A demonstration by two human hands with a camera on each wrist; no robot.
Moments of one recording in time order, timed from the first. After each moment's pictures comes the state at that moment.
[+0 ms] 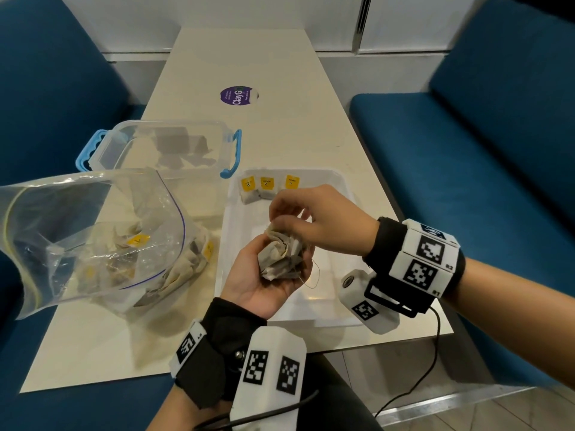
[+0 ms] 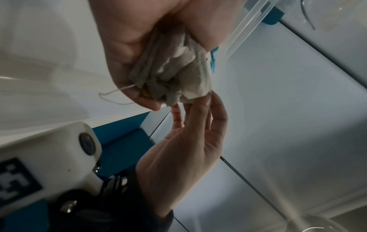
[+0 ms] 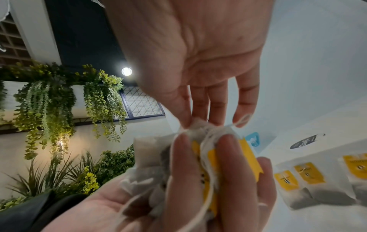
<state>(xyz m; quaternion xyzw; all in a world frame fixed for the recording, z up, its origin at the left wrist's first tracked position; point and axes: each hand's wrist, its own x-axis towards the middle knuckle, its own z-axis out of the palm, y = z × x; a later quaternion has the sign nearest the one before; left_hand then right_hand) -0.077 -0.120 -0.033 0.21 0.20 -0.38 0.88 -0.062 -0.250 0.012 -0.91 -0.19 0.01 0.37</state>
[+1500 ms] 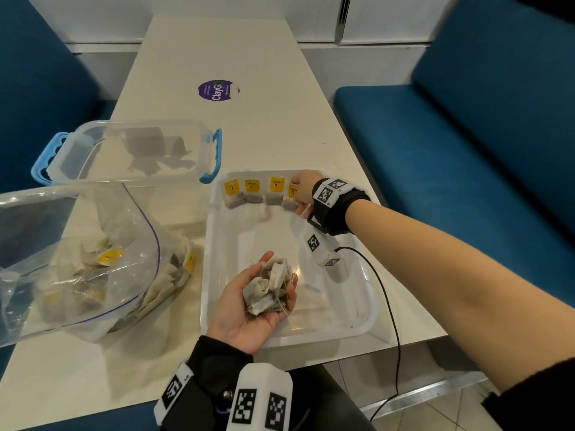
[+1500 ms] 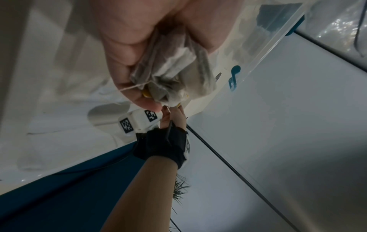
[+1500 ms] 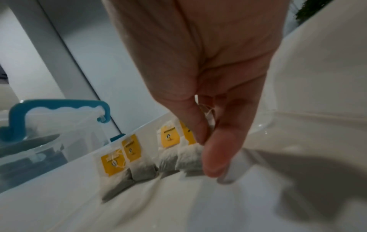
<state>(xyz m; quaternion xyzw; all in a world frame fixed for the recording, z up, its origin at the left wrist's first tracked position) -0.078 -0.116 -0.075 0.17 0.25 -0.38 0.87 0.063 -0.298 -0.074 -0.93 0.15 0.17 0.29</state>
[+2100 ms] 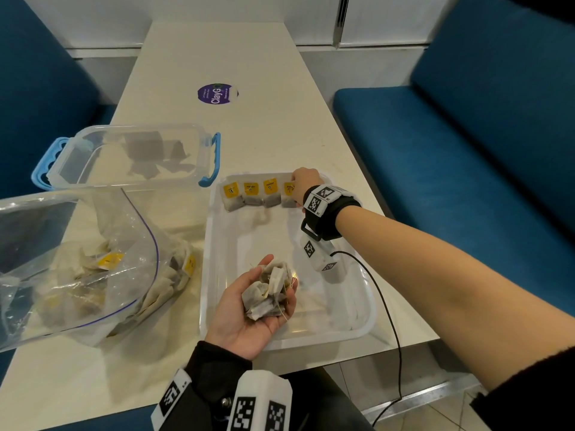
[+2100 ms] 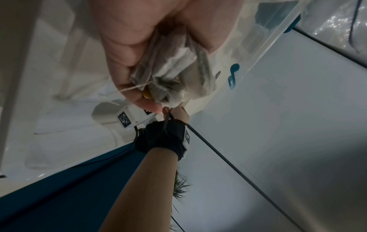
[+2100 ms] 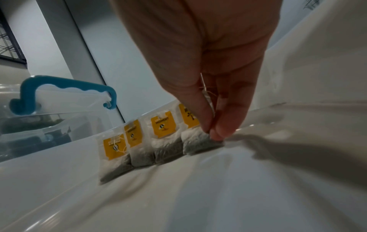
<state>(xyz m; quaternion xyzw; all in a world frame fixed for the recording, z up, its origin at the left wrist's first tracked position) -0.081 -0.115 -0.072 0.18 0.25 -0.38 0.87 0.073 -0.289 -0.071 -0.96 0.16 0.12 0.18</state>
